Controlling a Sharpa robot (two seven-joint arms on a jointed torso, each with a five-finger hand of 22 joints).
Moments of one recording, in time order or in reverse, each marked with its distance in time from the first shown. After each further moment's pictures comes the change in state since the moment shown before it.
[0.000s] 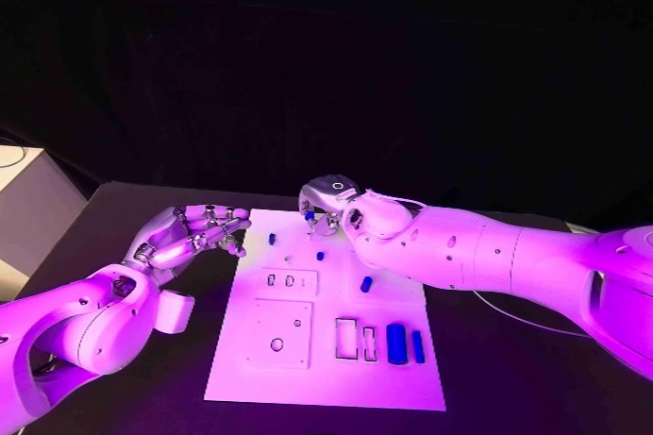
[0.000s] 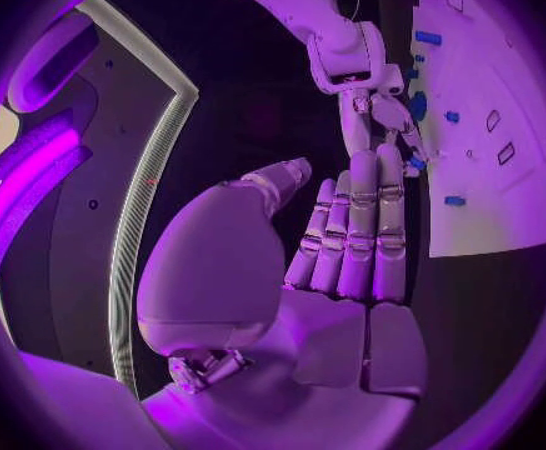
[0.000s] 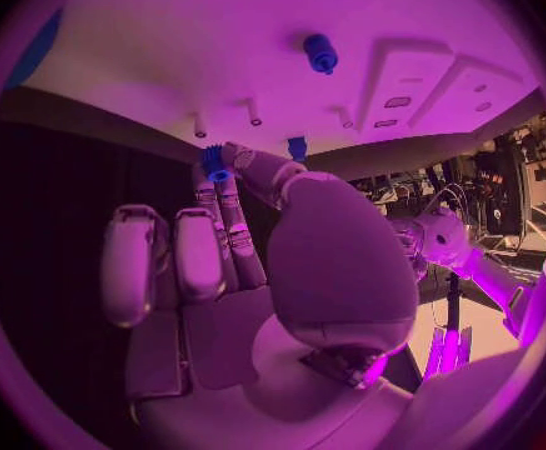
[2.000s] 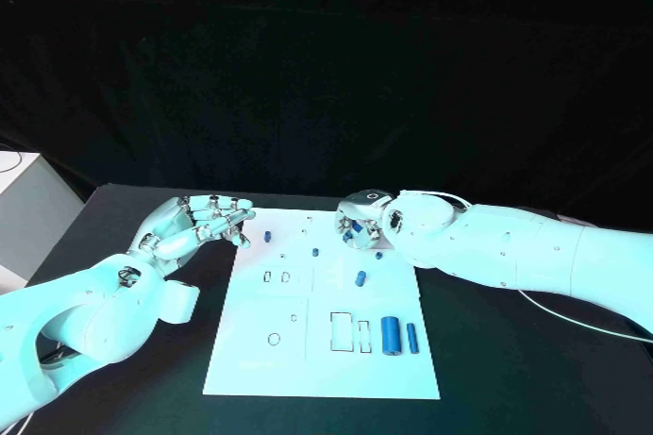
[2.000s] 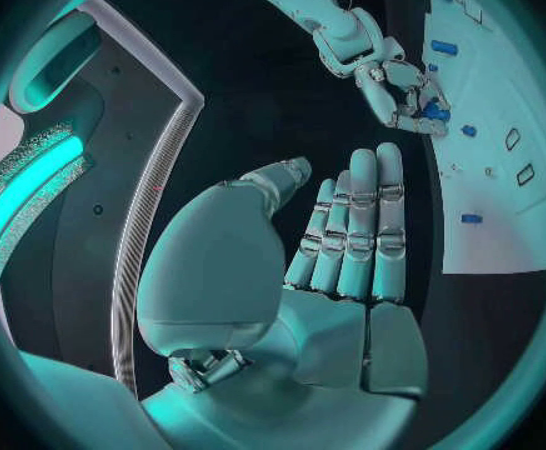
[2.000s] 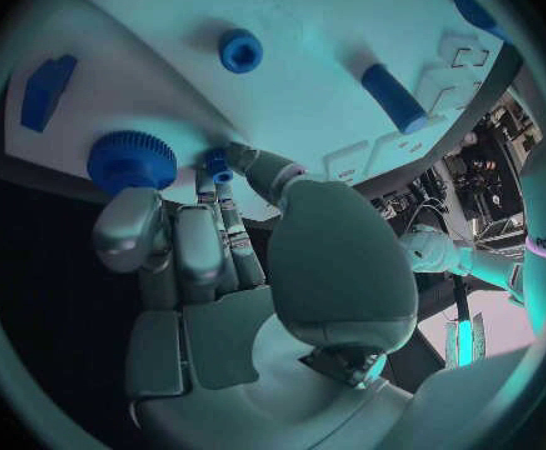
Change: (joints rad) left arm -0.001 -0.012 0.000 0.016 0.001 -0.005 0.010; left_hand 0.004 -0.004 -0.003 0.003 0.000 0.000 0.000 0.000 0.000 0.000 0.000 0.000 0.000 0.007 0.000 -0.005 -0.002 0.000 0.007 0.000 -0.005 -0.004; right arm 0.001 -0.168 -0.023 0.104 0.051 0.258 0.093; right_hand -0.040 -0.045 -0.098 0.027 0.044 -0.076 0.021 -0.066 -0.071 -0.113 -0.012 -0.009 -0.014 0.002 0.013 -0.053 -0.026 0.040 -0.062 0.027 -0.181 -0.267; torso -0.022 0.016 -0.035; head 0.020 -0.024
